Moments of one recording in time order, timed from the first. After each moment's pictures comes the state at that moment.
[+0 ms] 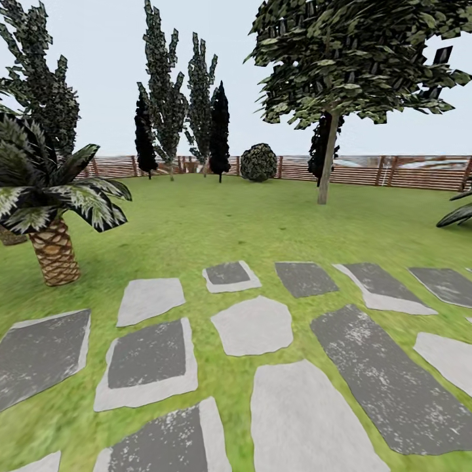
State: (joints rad) left arm 0.02 0.04 0.00 -0.01 0.00 0.00 -0.04; right arm -0.06 -0.07 0.01 0.05 -0.02 0.01 0.01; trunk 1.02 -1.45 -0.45
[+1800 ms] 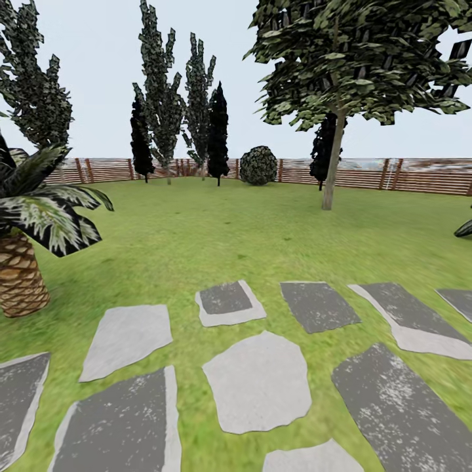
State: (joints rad) left arm 0.02 0.04 0.00 -0.01 0.00 0.00 -0.04; right arm -0.06 -0.07 0.01 0.05 -0.02 0.01 0.01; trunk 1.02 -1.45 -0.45
